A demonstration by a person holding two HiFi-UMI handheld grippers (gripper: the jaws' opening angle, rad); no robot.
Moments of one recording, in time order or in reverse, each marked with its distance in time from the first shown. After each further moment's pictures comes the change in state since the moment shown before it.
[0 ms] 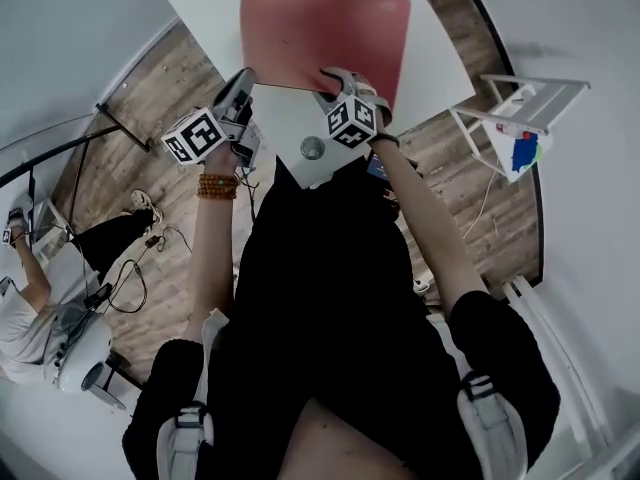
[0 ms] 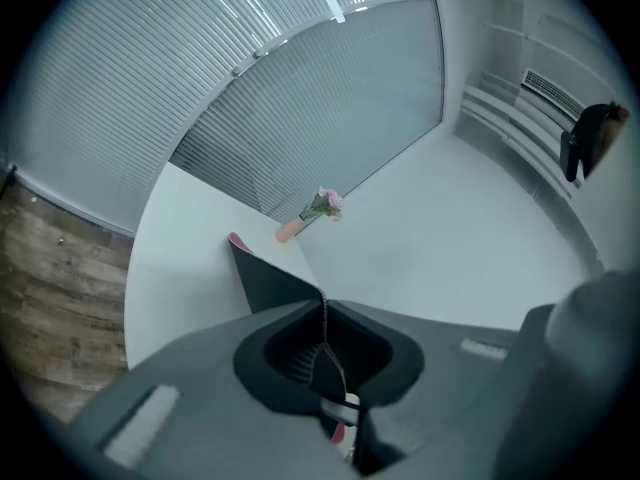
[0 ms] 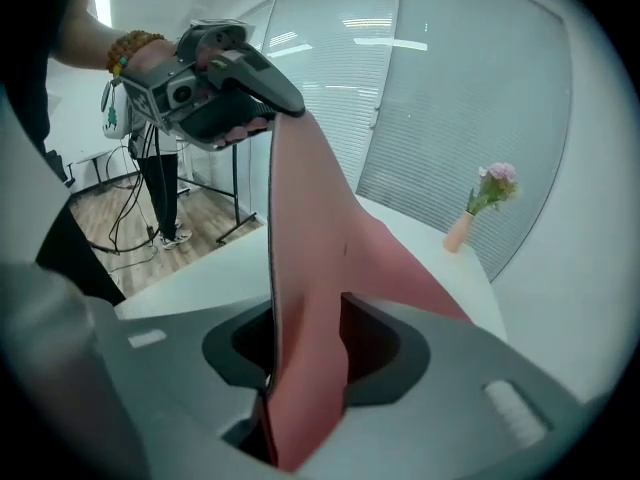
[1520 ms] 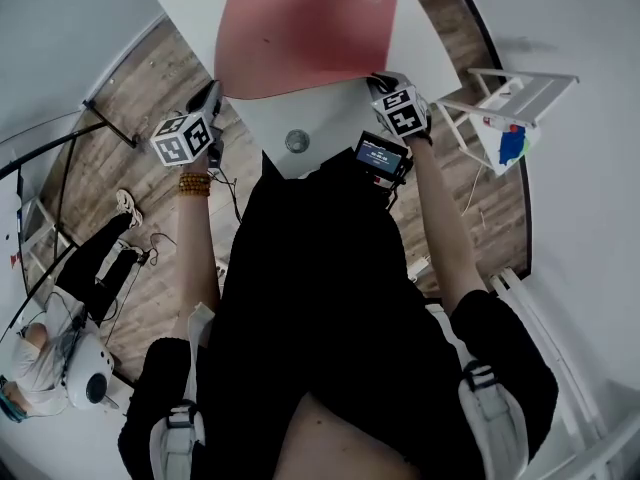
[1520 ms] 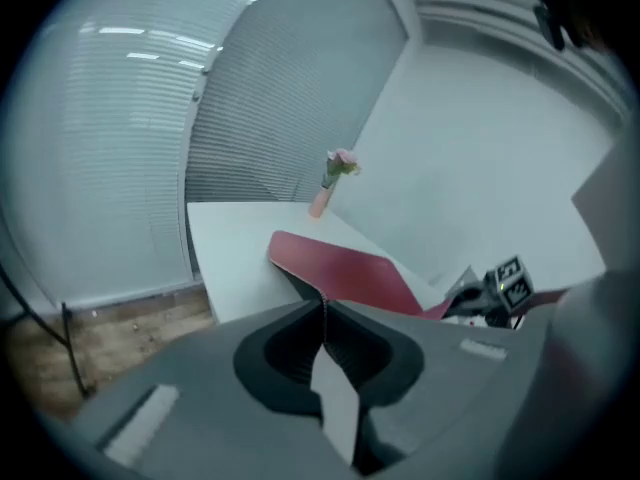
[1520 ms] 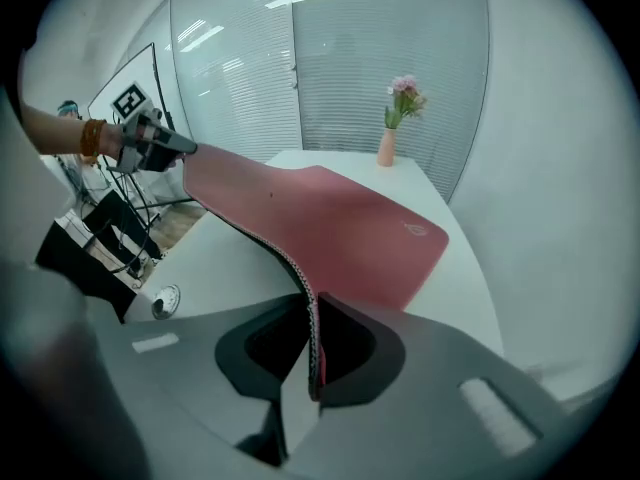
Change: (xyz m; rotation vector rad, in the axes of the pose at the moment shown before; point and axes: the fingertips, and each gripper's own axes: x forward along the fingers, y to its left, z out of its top) left arm -0.030 0.071 -0.024 0.410 0.184 0.314; right arm -0.080 -0.068 -0.131 0.390 0.216 -0.026
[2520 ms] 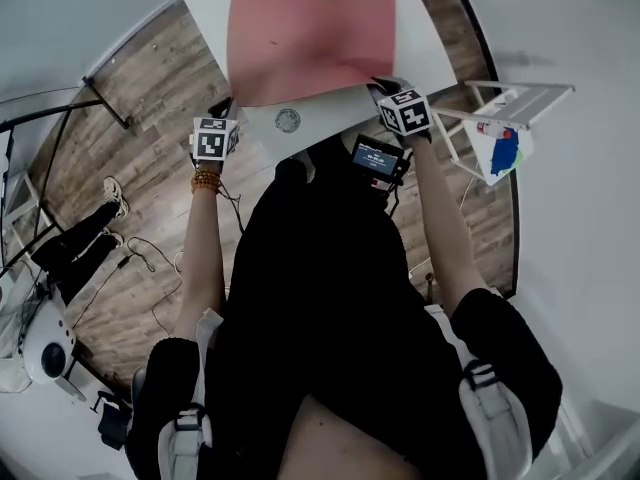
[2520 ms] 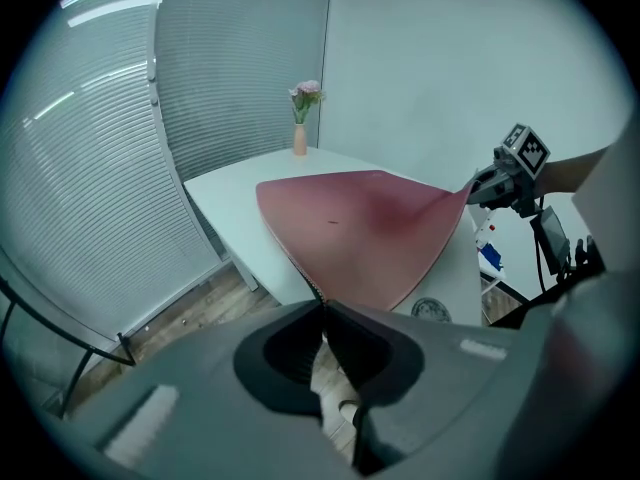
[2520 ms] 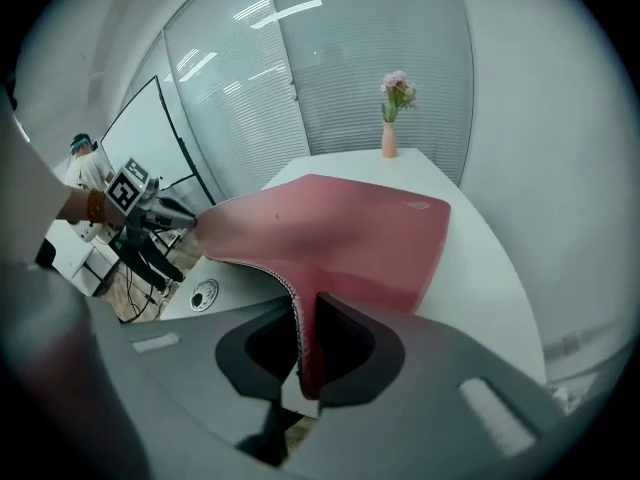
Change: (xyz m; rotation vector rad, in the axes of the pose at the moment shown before) left arm -0.020 -0.022 -0.153 0.300 0.279 0.178; right arm -0.025 0.028 -0.042 0.075 -0.057 0.124
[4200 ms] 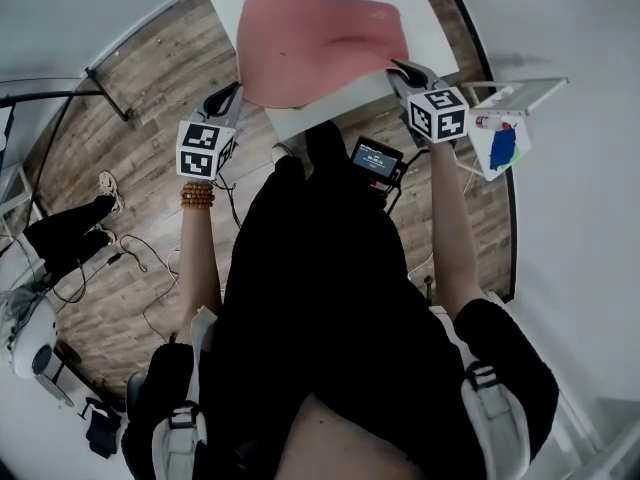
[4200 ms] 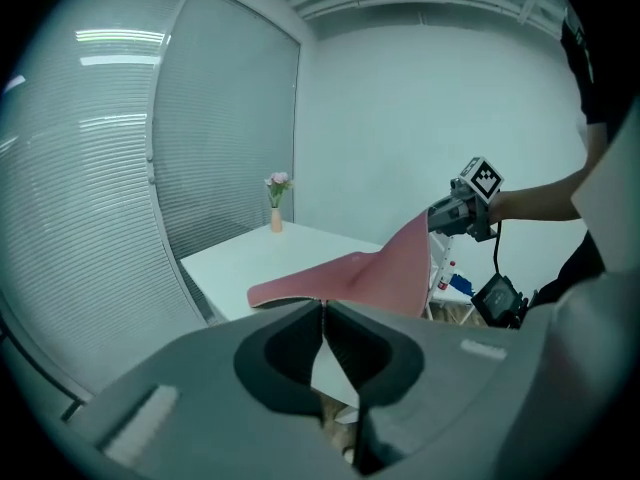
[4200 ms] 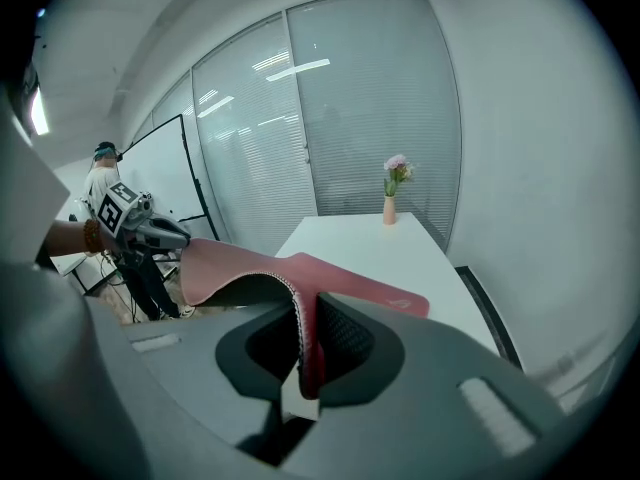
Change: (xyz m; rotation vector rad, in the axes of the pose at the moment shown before) left arm -0.148 -0.040 0.054 0.113 -0.345 -0.098; right arm -0.114 0.063 0.071 -0.012 -0.274 -0.042
